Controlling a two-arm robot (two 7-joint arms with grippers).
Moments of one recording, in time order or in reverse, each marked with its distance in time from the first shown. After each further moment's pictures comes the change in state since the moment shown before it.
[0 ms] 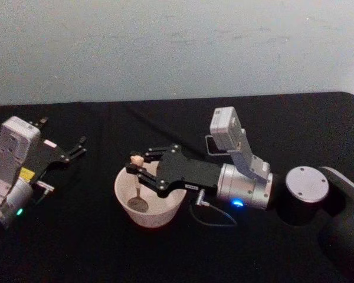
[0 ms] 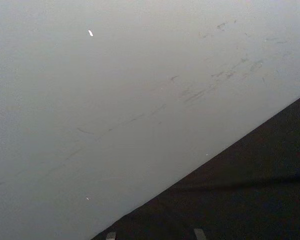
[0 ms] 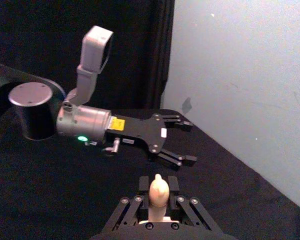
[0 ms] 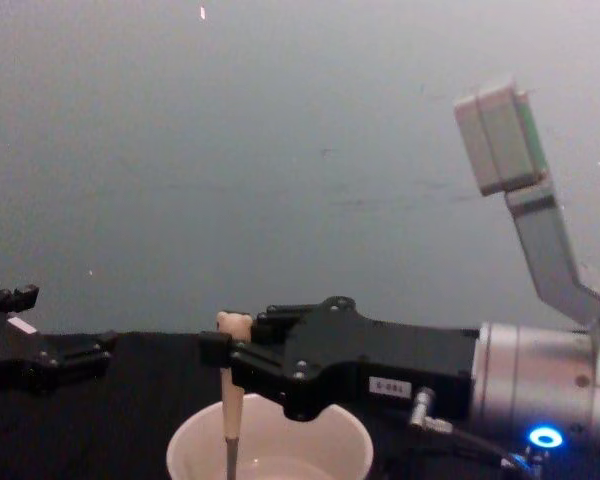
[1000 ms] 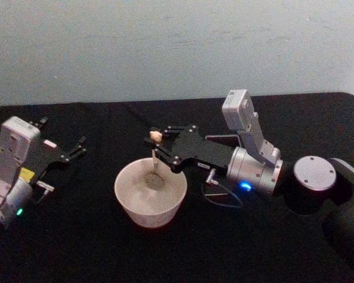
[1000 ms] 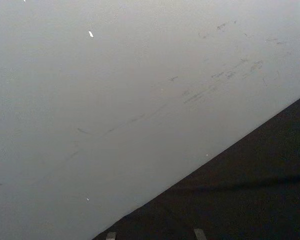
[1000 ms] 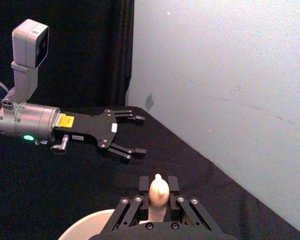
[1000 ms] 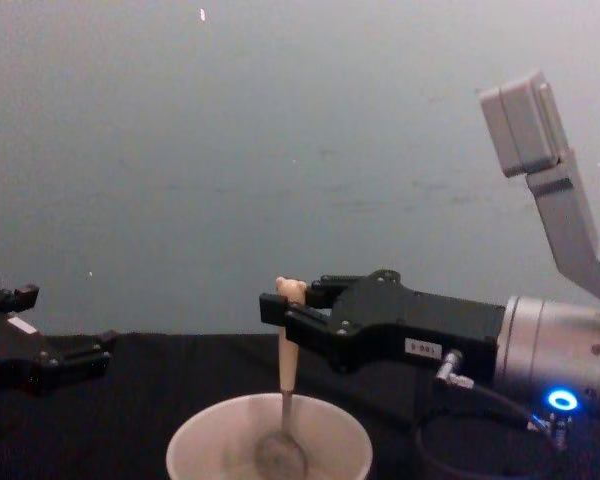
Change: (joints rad) left arm 0.000 0.000 0.000 0.000 0.000 0.000 0.000; right arm 0.030 -0.022 0.063 0.076 -0.029 -0.009 -0.067
